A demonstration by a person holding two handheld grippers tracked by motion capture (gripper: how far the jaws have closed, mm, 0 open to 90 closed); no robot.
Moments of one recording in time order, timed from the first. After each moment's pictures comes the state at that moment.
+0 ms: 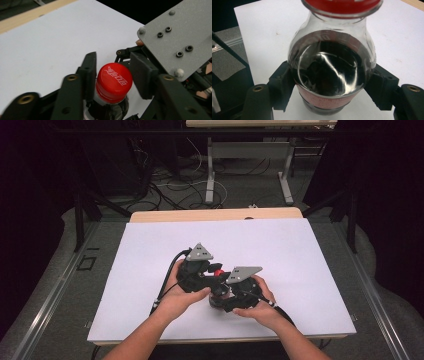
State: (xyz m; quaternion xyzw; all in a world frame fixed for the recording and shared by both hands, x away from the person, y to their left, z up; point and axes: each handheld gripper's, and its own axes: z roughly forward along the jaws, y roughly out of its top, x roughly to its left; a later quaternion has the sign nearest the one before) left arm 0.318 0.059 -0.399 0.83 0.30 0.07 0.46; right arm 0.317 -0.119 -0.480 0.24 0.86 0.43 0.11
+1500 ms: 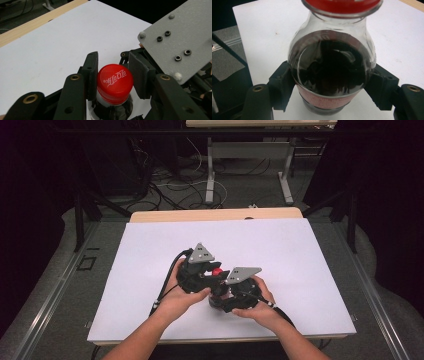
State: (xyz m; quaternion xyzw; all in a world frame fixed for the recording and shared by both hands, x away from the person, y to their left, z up) left arm 0.311 0.056 -0.393 0.84 0.30 0.12 0.45; right arm 0.315 -0.117 -0.482 0.25 0.86 0.43 0.11
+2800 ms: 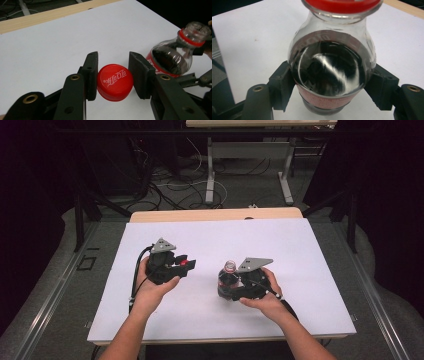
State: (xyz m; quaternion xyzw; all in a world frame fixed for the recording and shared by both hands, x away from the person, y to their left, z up) left arm 0.343 0.137 -0.417 0.79 0.41 0.14 0.44; right arm 0.339 -0.142 -0.477 0.30 0.84 0.44 0.14
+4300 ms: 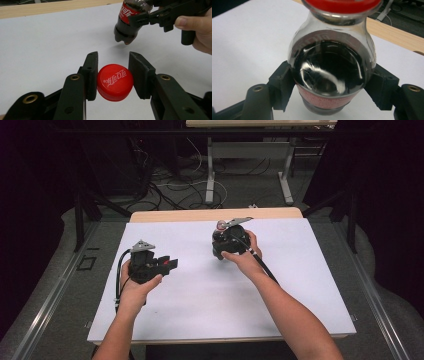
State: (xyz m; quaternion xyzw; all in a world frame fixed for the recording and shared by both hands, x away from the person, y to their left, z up) left arm 0.352 0.182 -0.433 0.76 0.47 0.12 0.44; right arm 0.468 -0.101 -0.473 0.41 0.79 0.40 0.20
